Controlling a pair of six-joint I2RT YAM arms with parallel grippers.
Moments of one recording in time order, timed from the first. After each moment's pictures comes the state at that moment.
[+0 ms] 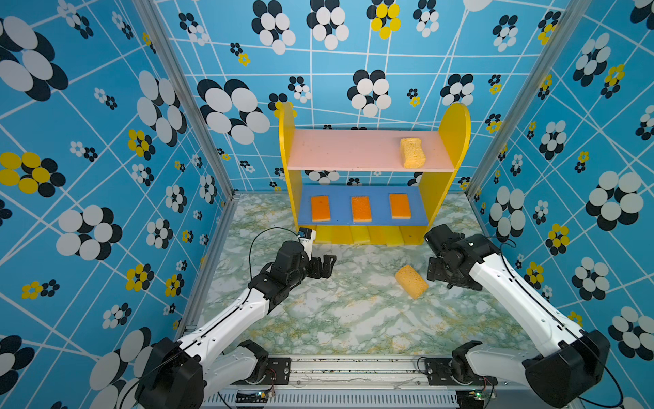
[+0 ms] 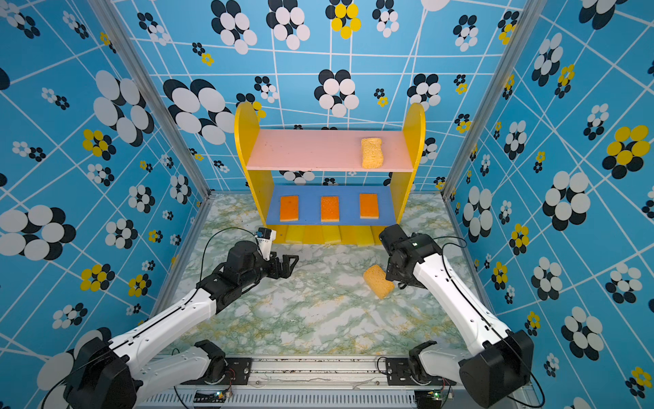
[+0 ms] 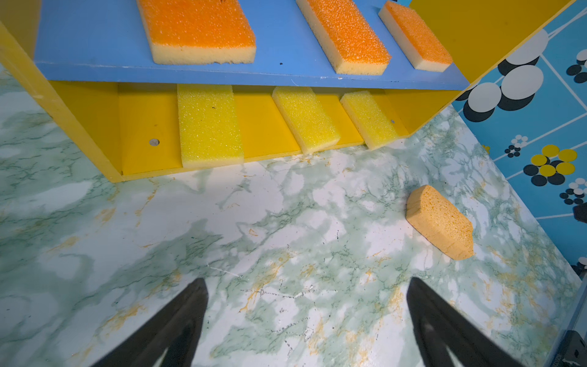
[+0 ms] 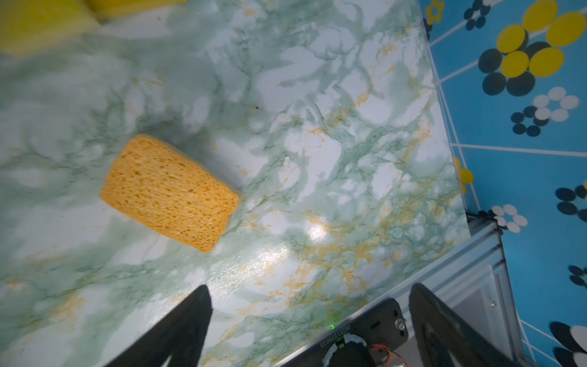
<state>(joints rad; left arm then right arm) -0.52 1.10 0.66 -0.08 0.12 -0.37 0.41 1.28 1.18 -1.40 0.47 0.70</state>
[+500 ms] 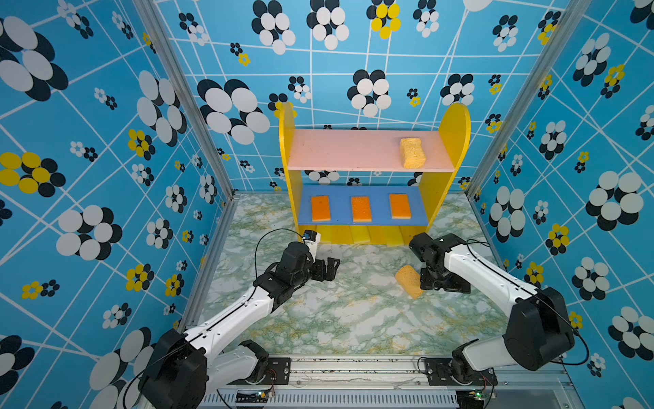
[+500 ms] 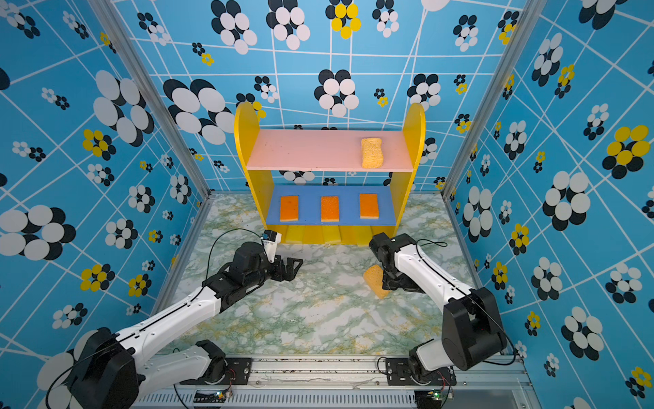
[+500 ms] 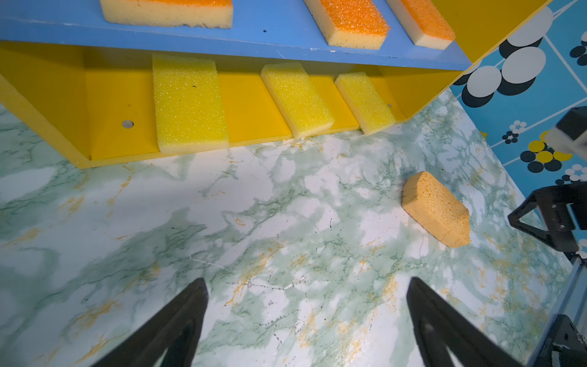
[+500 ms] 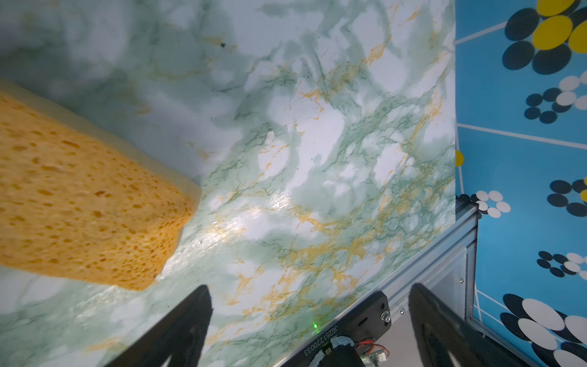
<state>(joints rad) -0.56 1.14 0.66 -0.08 0.12 -0.40 0.40 1.49 1.07 -1.31 0.47 0.69</state>
